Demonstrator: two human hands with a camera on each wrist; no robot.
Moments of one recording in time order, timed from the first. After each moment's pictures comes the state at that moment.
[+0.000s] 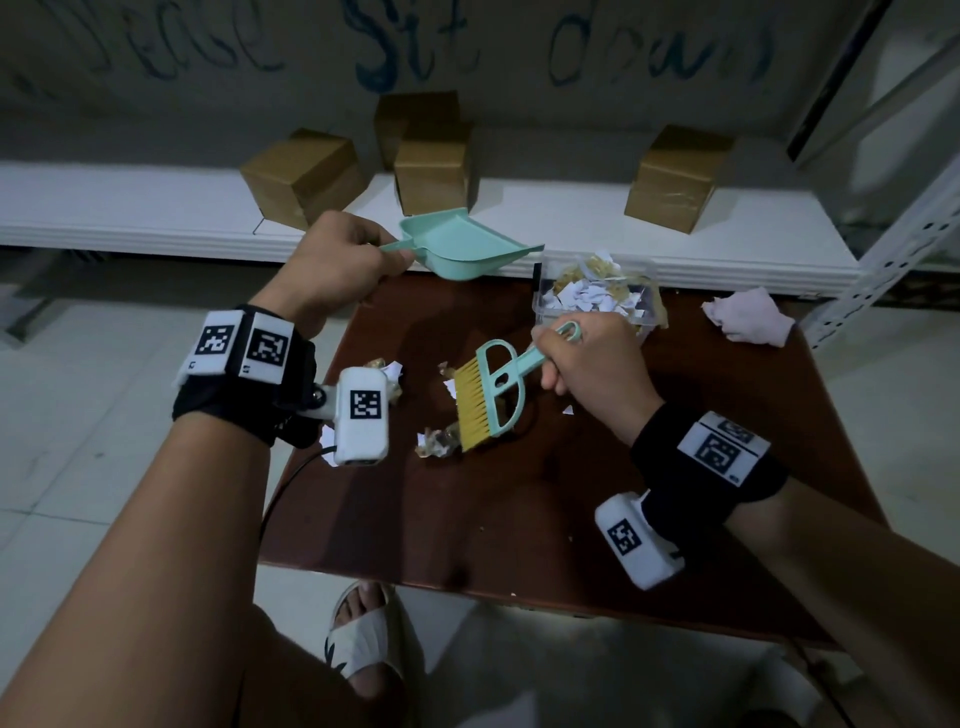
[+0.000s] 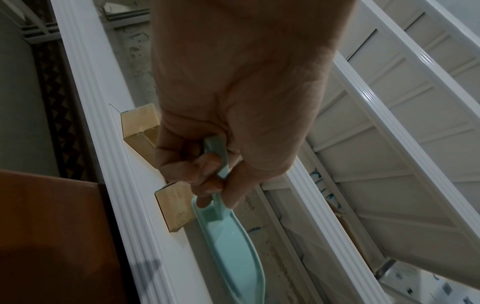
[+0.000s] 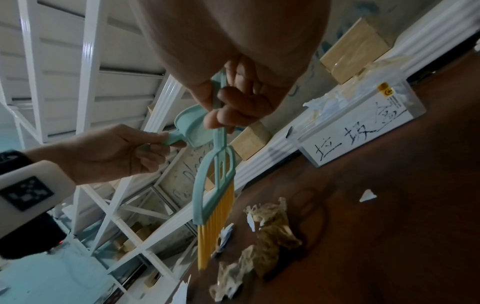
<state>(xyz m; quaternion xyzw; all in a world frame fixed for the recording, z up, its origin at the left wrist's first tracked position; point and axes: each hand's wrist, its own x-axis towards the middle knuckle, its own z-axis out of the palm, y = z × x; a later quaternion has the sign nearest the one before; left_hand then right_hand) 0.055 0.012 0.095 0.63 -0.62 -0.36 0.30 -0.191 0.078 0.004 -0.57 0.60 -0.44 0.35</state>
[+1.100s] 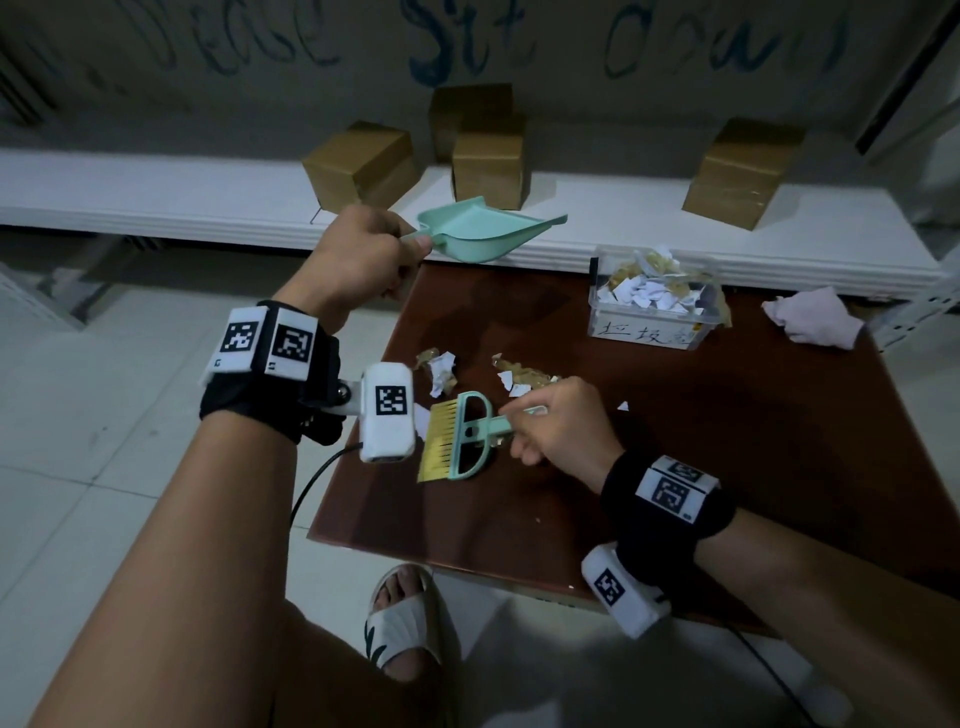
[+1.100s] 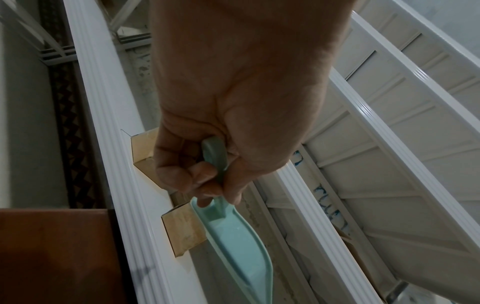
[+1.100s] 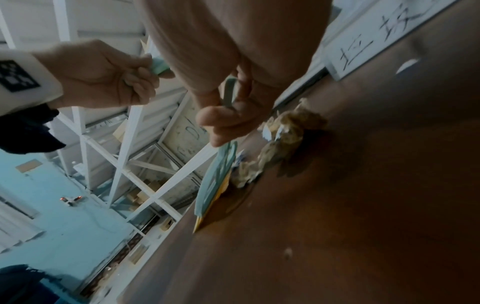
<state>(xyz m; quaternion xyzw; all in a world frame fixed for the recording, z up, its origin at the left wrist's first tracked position) 0.099 0.023 0.098 0.62 -0.61 -0.36 0.33 -0.113 0.107 -0.045 -0.57 0.59 -0.32 0.47</state>
